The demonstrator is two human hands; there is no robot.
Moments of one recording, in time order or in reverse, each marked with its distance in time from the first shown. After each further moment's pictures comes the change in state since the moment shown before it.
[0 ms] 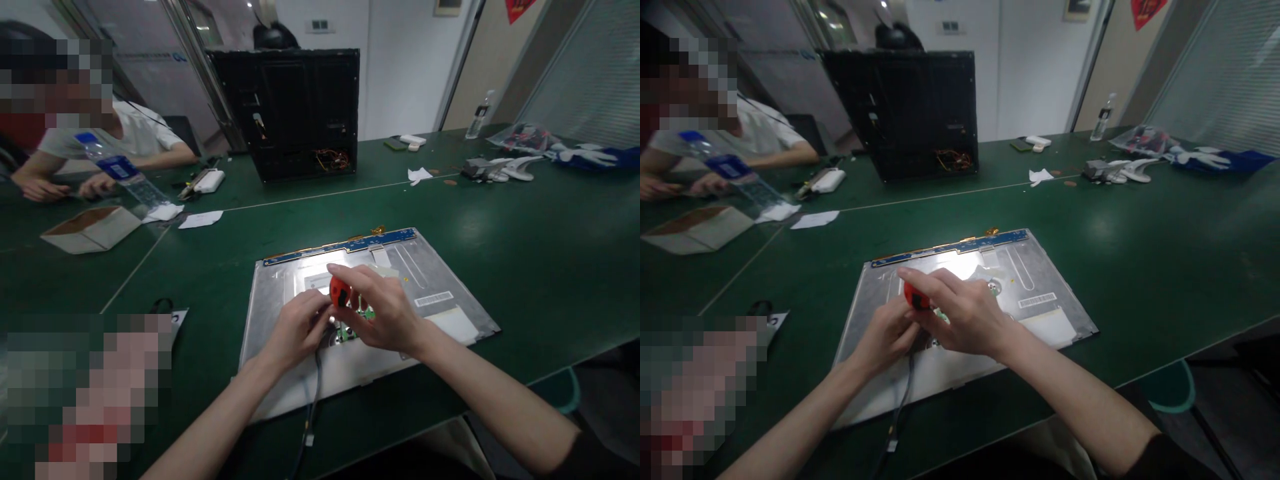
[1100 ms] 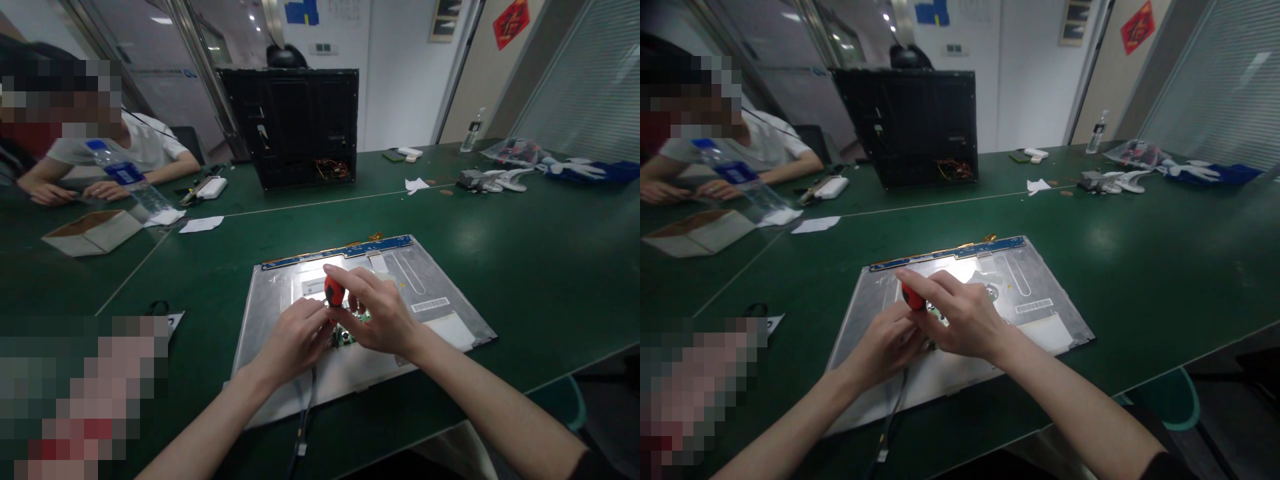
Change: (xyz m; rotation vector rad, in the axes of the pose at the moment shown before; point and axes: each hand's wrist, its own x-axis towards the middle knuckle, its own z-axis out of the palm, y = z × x) left_hand -0.005 0.000 0.003 0.177 -0.002 0.213; right_hand -0.003 0.002 0.003 -0.016 0.028 0.012
